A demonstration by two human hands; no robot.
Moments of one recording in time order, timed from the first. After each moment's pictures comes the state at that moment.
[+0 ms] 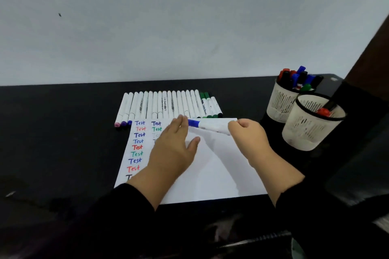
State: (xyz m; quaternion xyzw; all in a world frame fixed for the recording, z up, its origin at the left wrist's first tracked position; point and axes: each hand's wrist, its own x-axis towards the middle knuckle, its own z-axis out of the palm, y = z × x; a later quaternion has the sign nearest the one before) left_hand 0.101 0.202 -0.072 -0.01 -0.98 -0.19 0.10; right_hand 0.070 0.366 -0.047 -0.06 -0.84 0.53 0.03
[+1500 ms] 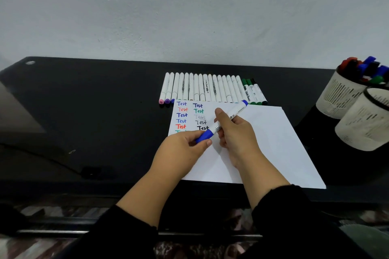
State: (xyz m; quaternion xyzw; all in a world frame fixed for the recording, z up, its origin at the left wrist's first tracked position) left_hand 0.163 0.137 -0.080 0.13 -0.88 -0.45 0.03; right_hand 0.101 0.249 -0.078 -0.06 -0.69 0.72 -0.09
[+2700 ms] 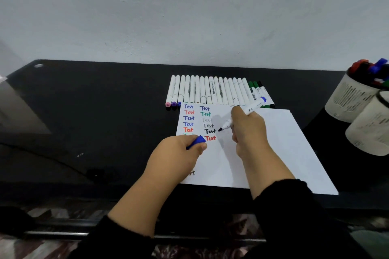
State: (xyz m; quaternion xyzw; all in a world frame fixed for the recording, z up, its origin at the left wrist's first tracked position) left_hand 0.173 0.115 -0.074 0.18 -0.89 -0.42 -0.01; right_hand 0.083 0.243 -0.066 -0.14 -0.70 0.70 -0.02
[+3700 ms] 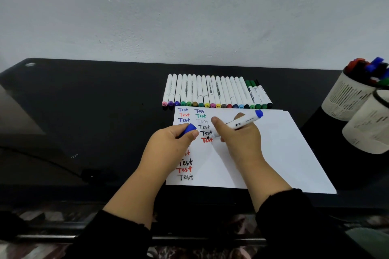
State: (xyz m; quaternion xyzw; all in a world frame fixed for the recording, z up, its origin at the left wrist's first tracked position) left_hand 0.154 0.107 -0.079 0.20 -0.85 -0.48 0.05; right_hand 0.096 0.244 -0.091 0.00 -0.79 0.61 0.04
